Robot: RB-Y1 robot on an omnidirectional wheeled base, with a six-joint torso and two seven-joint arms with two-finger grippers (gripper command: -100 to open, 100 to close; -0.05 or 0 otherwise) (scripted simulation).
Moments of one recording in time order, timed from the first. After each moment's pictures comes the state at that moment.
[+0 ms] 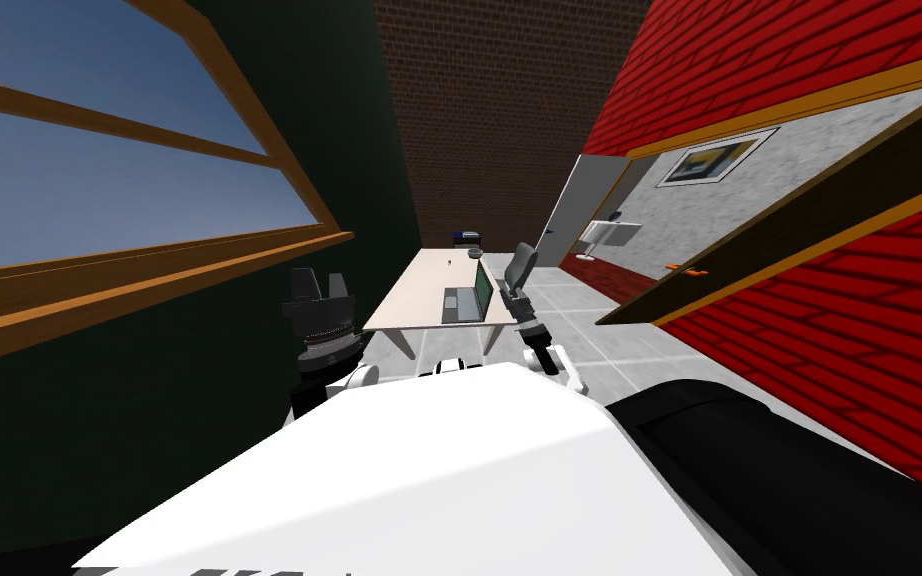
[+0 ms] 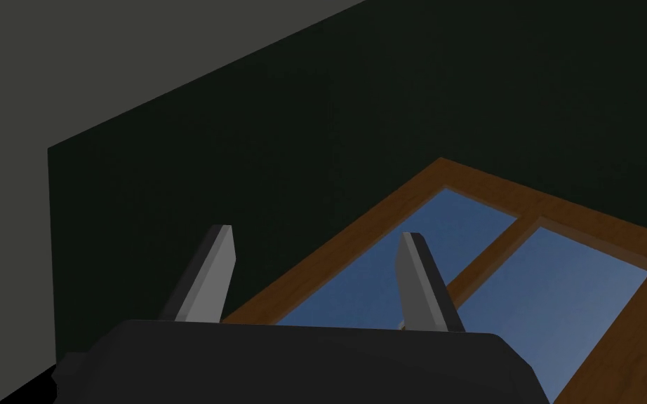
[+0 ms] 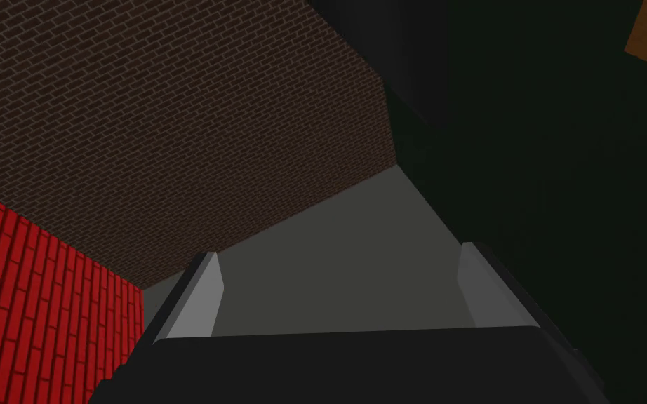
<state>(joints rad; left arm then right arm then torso) 0.48 0.04 -0.06 -2.36 0.02 -0.59 -0.16 0.46 -0.22 -0.16 -2.07 0.46 -0.47 0.46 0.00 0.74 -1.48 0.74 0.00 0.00</state>
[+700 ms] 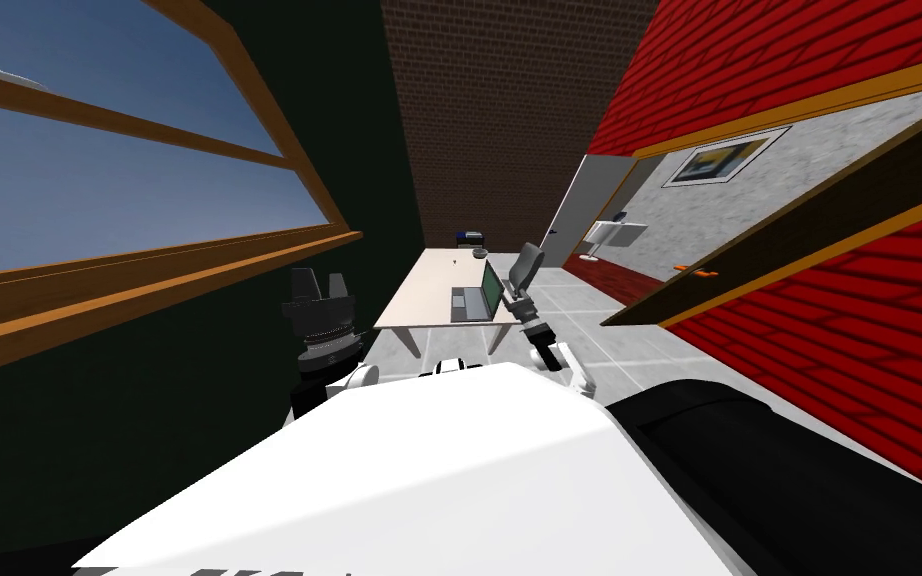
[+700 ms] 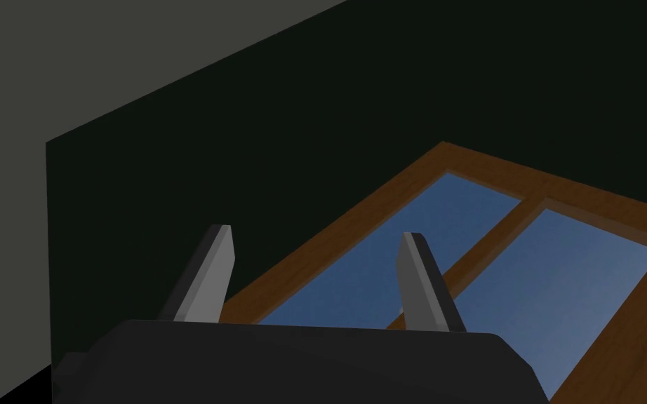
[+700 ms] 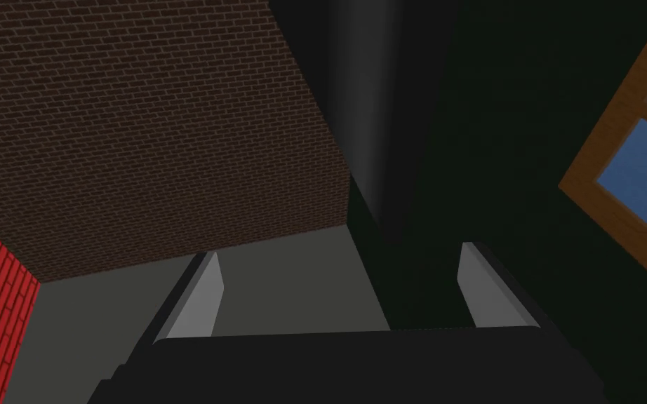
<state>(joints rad) 0.48 0.04 -0.06 -2.36 0.02 -0.59 -0.16 0.45 -0.29 -0.20 -2.00 0.60 -0.43 0.59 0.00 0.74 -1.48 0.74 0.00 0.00</state>
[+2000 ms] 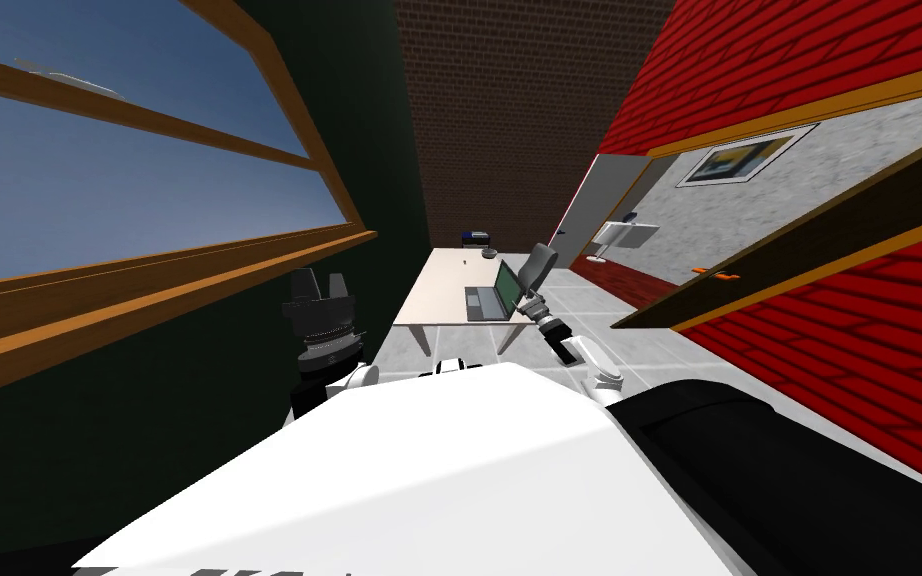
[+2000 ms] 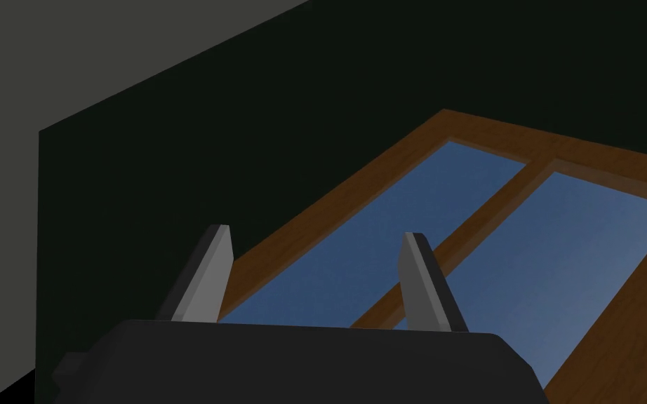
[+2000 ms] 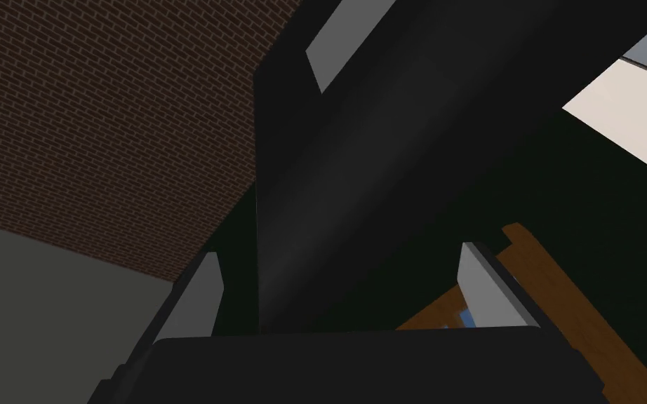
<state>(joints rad) 0.48 0.04 -0.06 -2.36 0.02 -0.59 -0.16 0.42 -0.50 -0.30 -1.87 0.84 -0.38 0.84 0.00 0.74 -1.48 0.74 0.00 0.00</state>
